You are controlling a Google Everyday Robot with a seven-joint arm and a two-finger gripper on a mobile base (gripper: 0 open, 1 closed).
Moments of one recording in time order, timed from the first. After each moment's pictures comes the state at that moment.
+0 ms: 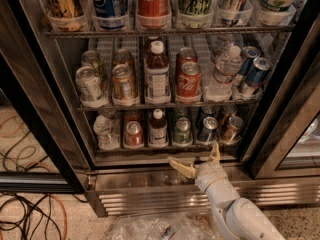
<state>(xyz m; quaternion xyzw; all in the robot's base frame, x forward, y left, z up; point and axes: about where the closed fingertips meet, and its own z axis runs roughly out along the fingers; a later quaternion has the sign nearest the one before) 0.567 -0.131 0.615 -0.13 0.71 0.12 0.68</state>
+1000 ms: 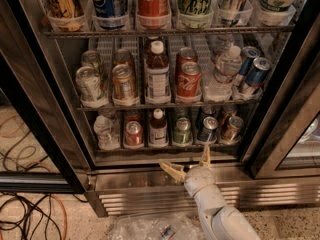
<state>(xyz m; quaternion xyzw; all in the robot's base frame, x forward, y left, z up) 0.563 -0.101 0.604 -0.11 0.68 0.14 0.71</state>
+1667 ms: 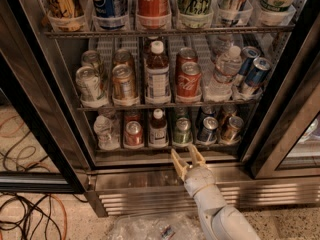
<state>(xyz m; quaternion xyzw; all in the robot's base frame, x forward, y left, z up) 0.563 -0.101 0.604 -0.11 0.68 0.14 0.71</state>
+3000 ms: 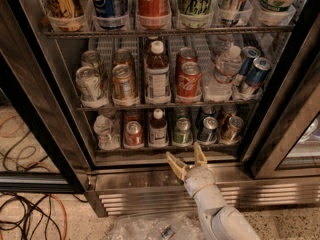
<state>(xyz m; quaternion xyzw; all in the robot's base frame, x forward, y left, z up) 0.564 -0.101 0.604 -0.11 0.68 0.13 0.71</state>
